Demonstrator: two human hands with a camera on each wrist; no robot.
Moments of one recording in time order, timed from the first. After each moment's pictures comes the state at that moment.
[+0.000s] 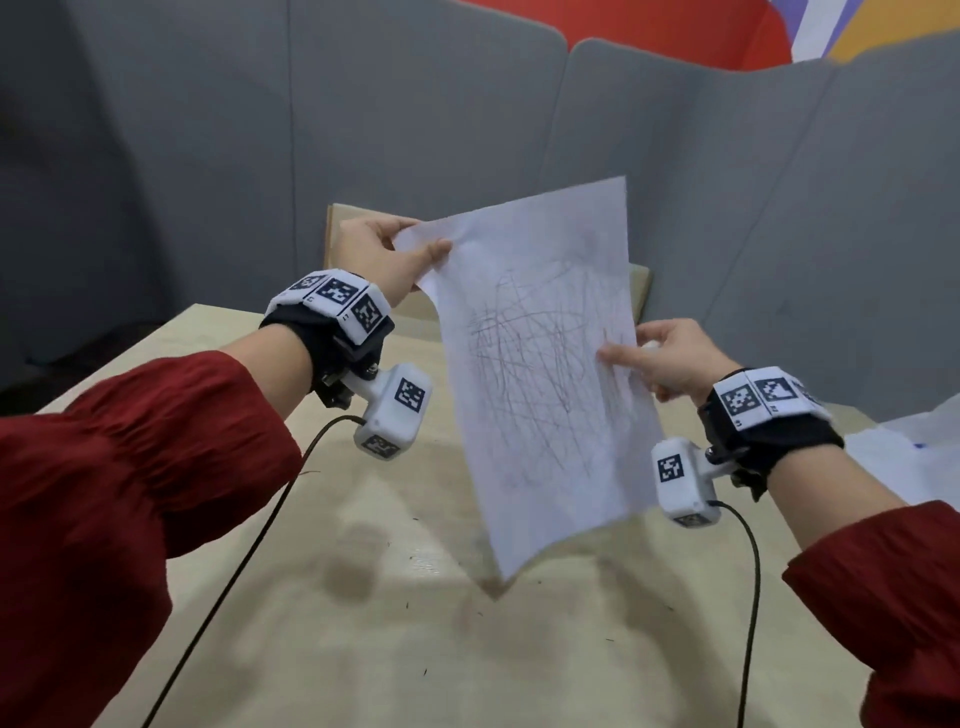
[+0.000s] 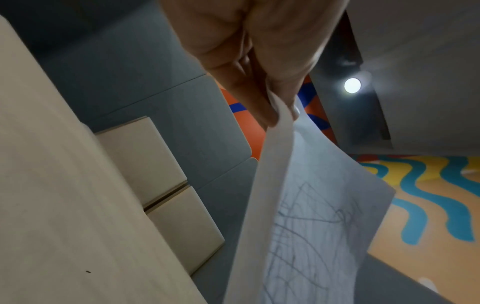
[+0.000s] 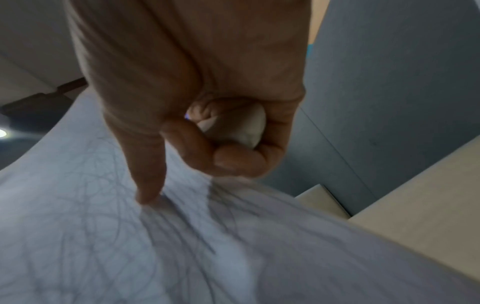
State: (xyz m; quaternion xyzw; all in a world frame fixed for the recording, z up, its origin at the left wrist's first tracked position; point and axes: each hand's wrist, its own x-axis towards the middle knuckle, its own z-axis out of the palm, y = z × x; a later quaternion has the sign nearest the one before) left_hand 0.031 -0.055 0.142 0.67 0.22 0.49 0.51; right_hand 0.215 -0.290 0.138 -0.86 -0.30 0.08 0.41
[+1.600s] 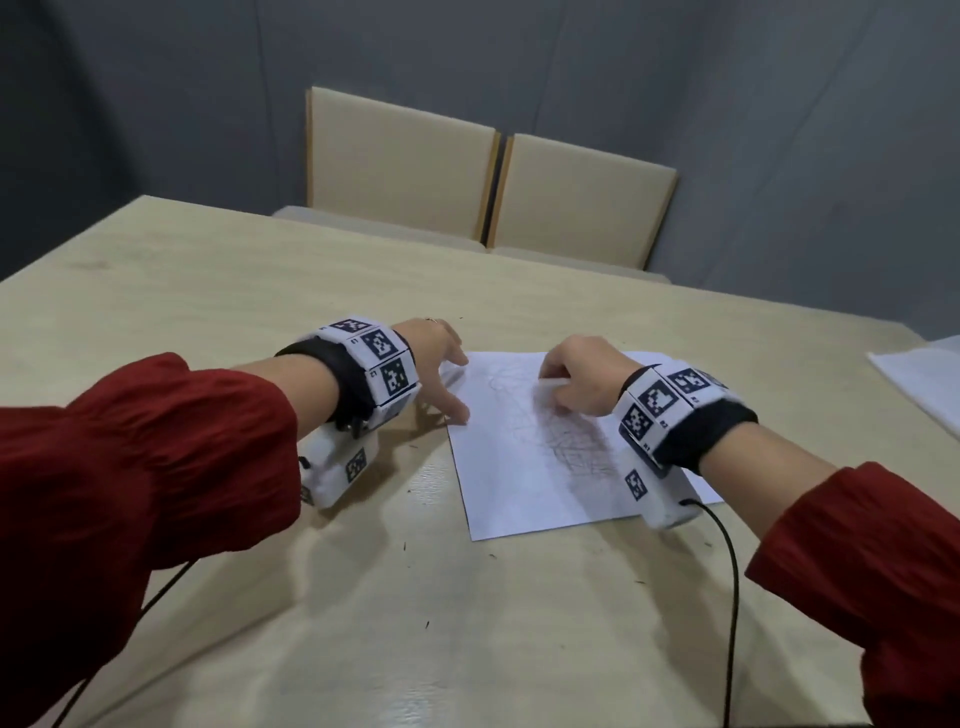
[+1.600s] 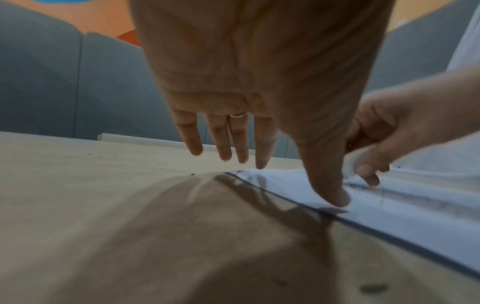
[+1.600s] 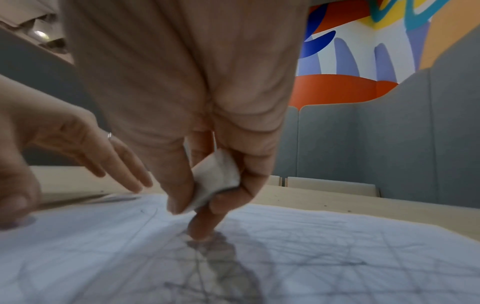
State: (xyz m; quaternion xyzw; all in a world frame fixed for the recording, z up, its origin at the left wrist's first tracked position) left_hand 0.057 -0.076 0.007 0.97 0.18 -0.11 0.12; right_hand 0.185 -0.236 0.020 -0.89 -0.45 0.13 0.01
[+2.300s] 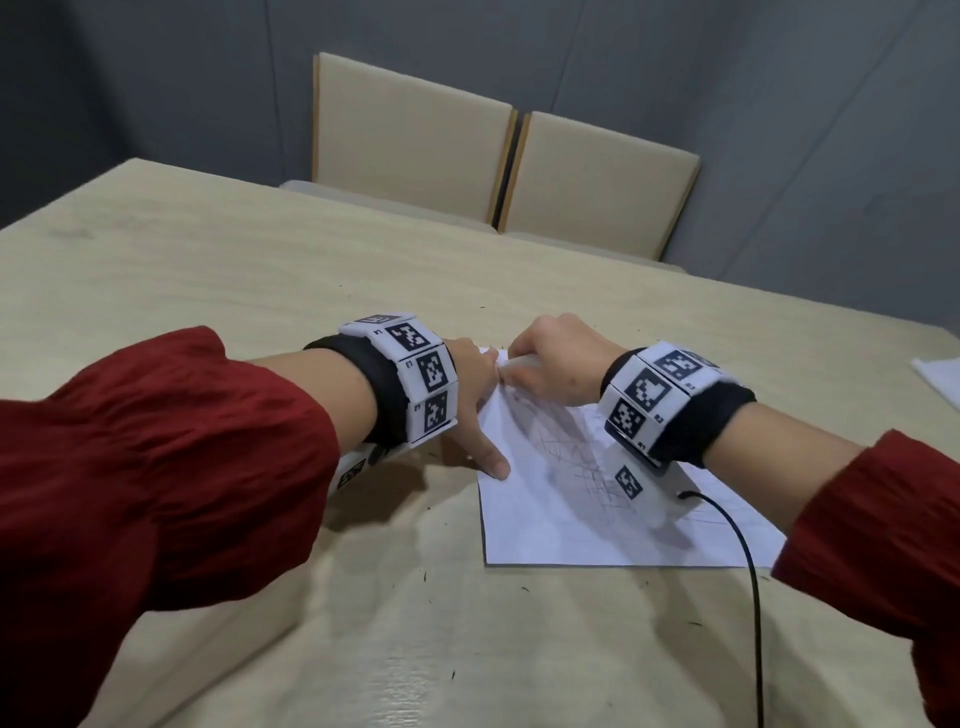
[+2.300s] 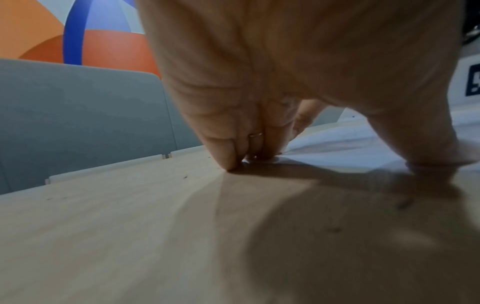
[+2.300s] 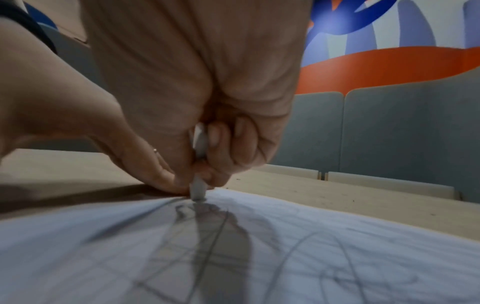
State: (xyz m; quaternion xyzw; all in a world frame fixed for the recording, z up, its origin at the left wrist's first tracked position) left_hand 0.068 -0.076 -0.018 0.98 0.06 -0.15 0.05; right_hand 0.180 -0.179 -0.001 -0.87 -0.48 0.11 0.04
